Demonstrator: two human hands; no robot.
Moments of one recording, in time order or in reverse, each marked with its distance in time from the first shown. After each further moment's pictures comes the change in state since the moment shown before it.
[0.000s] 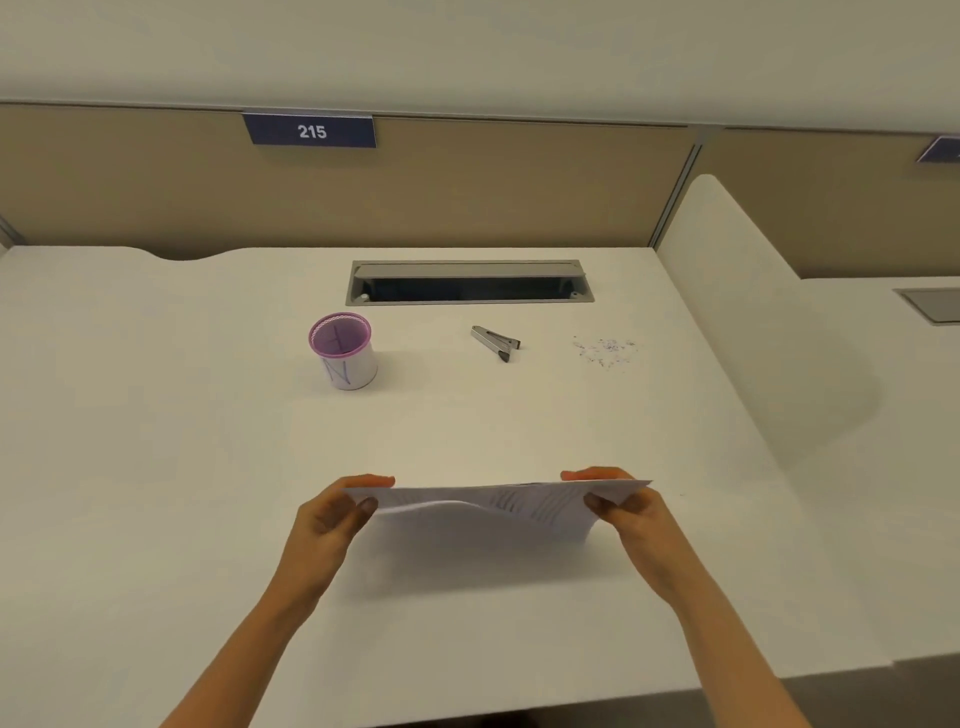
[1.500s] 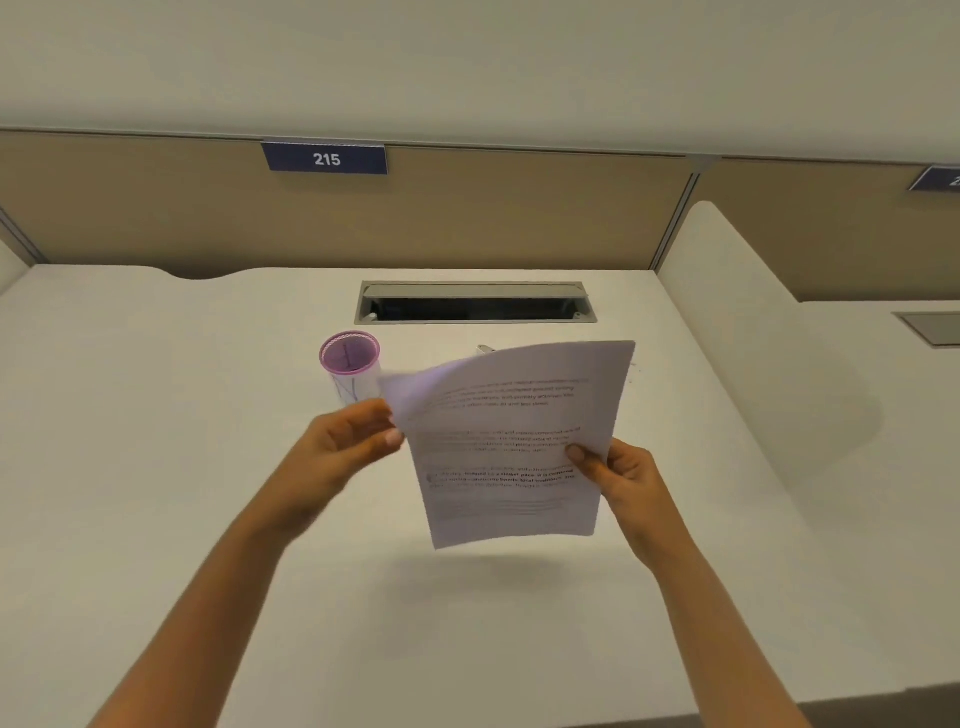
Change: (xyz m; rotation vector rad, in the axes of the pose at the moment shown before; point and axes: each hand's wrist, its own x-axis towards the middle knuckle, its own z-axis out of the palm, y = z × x) left_hand 0.037 0.106 -0.011 -0.061 -0.268 0.142; right_hand 0.018 -0.070 0.038 0.017 0.012 -0.161
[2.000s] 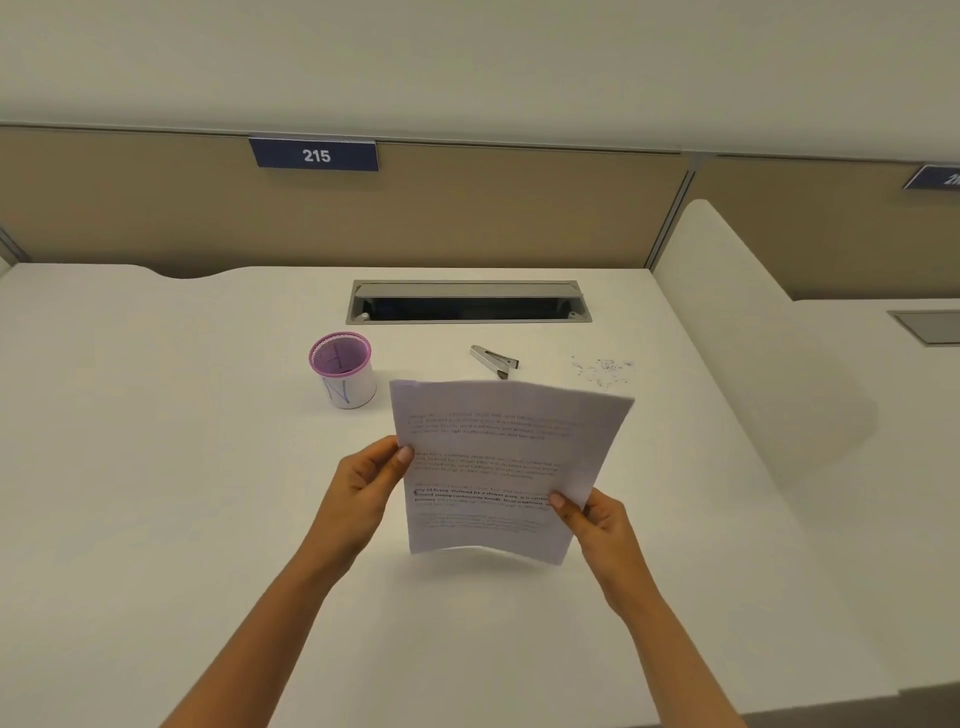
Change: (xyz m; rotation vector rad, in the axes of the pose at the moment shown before) left_hand 0.002 -0.042 0.041 -0.021 0.162 -0.039; right_hand -0.019 0.050 0.011 0.027 0.078 0.121
